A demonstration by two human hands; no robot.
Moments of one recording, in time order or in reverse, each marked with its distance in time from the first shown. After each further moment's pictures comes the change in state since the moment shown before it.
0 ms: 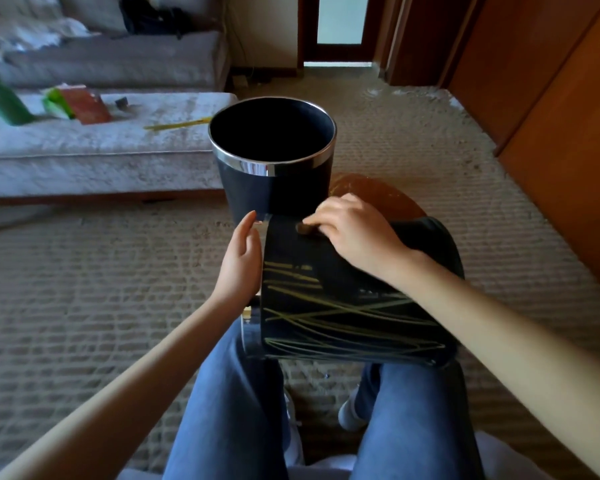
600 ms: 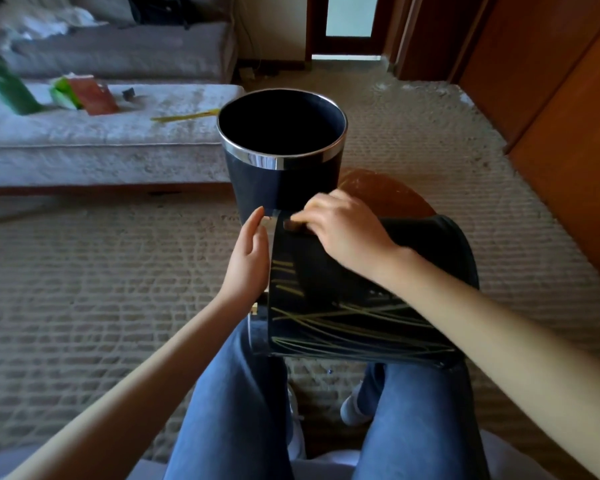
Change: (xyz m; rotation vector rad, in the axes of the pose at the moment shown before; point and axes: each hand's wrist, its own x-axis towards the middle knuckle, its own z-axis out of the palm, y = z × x) left_hand -0.003 -0.008 -0.002 -0.067 -0.025 0.006; right_hand 0.011 -0.022 0.013 -0.020 0.039 -0.075
